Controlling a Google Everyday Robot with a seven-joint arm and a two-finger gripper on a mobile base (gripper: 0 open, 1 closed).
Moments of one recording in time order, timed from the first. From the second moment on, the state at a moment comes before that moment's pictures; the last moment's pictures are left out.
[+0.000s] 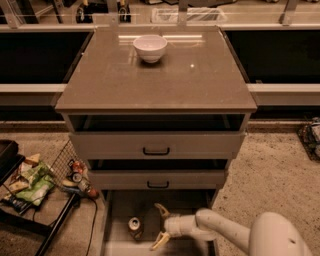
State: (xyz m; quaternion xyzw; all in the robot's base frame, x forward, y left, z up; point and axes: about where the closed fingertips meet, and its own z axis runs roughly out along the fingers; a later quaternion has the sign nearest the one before) arm 0.497 0.044 0.212 -0.54 0.59 0.40 0.45
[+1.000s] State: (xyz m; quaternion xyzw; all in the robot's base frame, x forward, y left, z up) arm 0.482 -0.077 0.338 -0.56 0.73 0.21 0.33
